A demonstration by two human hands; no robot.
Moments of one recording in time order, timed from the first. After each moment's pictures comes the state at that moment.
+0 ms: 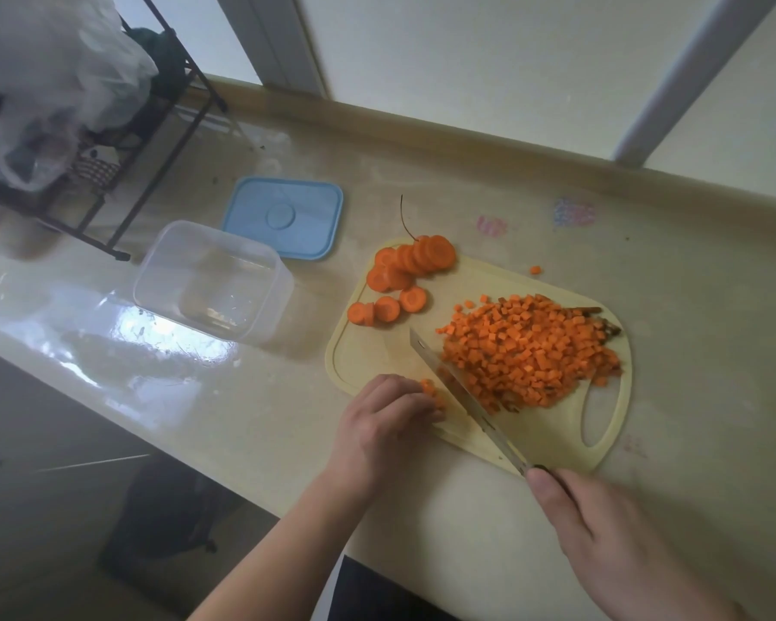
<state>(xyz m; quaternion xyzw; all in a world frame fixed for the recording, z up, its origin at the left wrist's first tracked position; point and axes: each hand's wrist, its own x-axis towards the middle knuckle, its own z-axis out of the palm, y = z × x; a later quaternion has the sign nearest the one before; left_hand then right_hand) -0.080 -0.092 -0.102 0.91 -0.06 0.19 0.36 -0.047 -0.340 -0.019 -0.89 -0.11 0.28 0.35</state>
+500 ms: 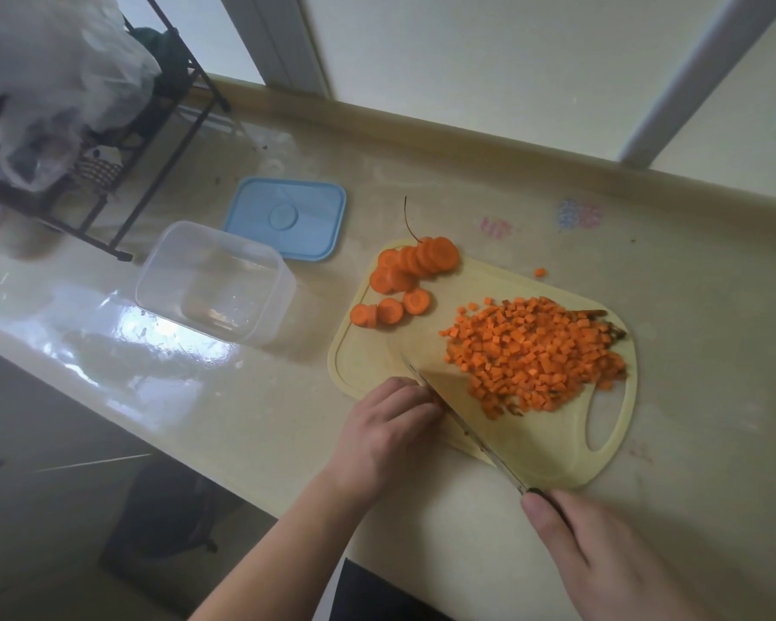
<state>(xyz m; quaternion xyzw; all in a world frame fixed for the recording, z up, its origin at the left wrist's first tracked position) -0.080 -0.085 -0.106 0.92 -0.14 0.15 0.33 -0.060 -0.341 -0.027 -0.89 -0.10 0.31 0.33</state>
